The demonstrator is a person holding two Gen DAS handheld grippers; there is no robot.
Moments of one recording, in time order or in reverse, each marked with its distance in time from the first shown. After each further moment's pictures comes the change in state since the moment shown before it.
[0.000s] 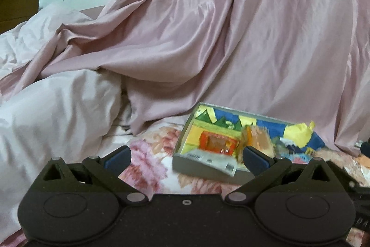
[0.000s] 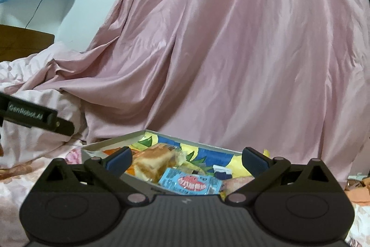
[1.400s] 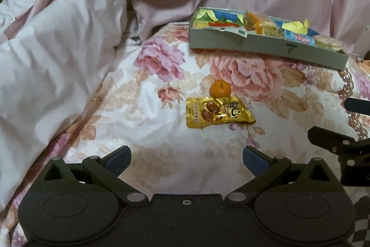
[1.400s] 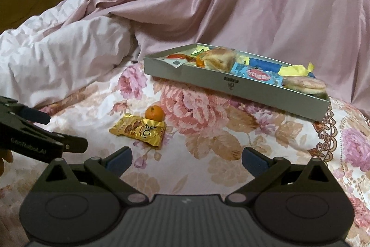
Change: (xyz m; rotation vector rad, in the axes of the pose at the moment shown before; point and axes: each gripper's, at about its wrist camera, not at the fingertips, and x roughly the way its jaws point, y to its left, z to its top) left arm -0.038 0.040 -0.094 0.167 0.363 -0.011; right arm -0.038 0.061 -0.054 0.015 0.399 0.183
